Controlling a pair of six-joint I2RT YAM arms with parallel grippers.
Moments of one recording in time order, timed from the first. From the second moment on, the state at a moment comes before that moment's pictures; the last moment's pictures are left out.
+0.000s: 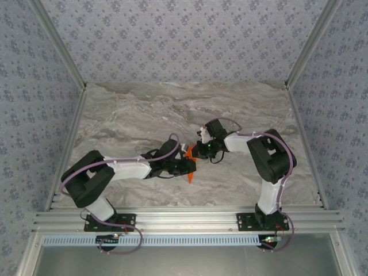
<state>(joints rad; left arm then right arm) -0.89 1.61 0.71 0.14 0.37 -1.01 0.50 1.87 0.95 -0.17 -0.61 0.52</state>
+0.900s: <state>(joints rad) -0.91 1.71 0.73 0.12 0.38 -1.01 0.51 1.88 0.98 -0.21 -0.60 0.51</state>
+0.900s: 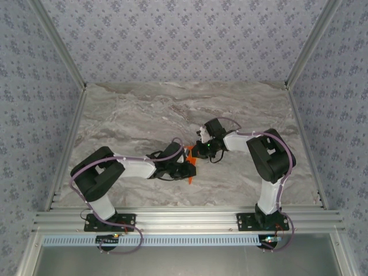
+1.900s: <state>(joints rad) -0.96 1.65 0.65 0.14 0.32 -1.01 0.49 1.90 1.02 -0.27 -0.62 0.50</state>
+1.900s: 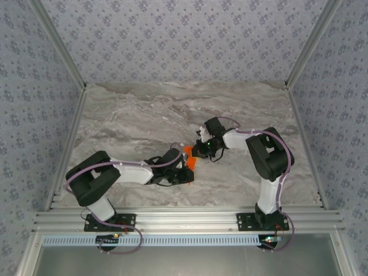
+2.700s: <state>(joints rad) -0.99 1.60 0.58 0.16 0.30 -1.05 0.49 1.91 1.03 -0.28 -0.62 0.49</state>
